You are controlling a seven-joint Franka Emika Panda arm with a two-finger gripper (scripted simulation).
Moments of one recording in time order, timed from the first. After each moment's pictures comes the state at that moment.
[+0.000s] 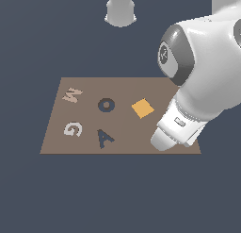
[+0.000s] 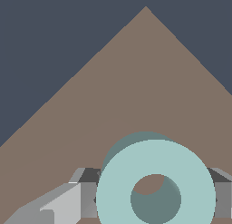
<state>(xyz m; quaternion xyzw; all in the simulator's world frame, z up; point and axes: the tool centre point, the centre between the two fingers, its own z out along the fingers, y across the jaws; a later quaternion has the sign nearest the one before) 0.068 0.159 0.033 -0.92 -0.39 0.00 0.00</state>
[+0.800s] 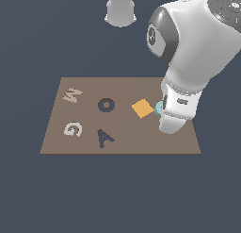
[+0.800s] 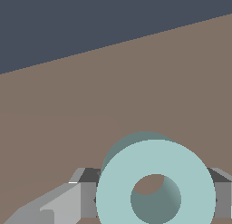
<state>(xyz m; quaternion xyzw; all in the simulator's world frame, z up) 0.007 0.149 0.035 -0.79 -0.61 0.00 0.00</state>
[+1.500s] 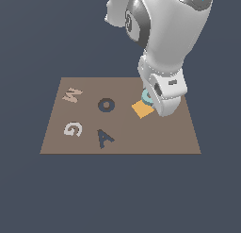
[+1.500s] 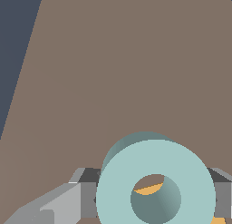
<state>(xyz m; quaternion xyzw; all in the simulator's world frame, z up) -0.044 0.105 0.037 -0.60 -0.80 0.00 0.00</state>
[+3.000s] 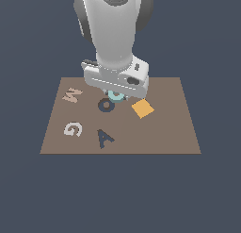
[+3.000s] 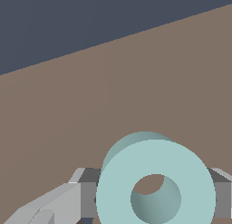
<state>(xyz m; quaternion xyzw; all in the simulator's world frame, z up) -0.051 -0.014 0.040 -0.15 -0.99 0.00 0.00</state>
